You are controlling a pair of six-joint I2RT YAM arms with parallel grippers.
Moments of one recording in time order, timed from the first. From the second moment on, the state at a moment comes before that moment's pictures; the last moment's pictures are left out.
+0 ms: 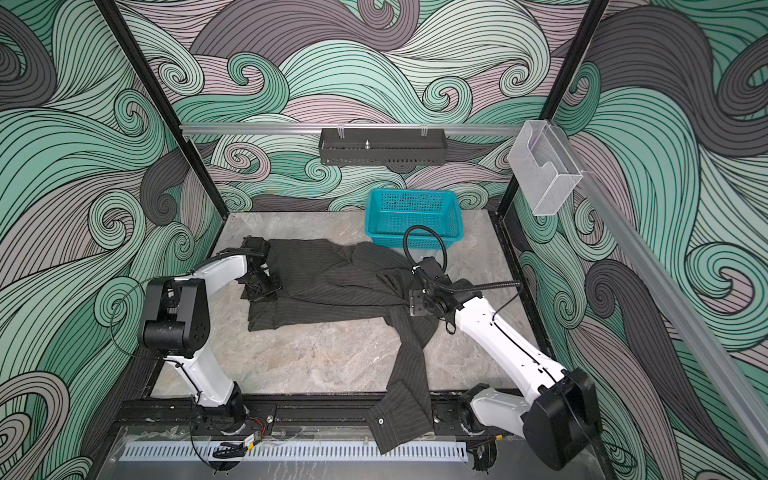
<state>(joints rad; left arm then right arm) -0.05 1.78 1.18 -0.85 0.05 -0.45 0.52 1.21 0.97 -0.88 0.22 0.37</state>
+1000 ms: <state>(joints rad) -0.28 0.73 0.44 -0.92 -0.21 -1.07 0.47 1.79 1.09 -0.77 0.07 0.56</state>
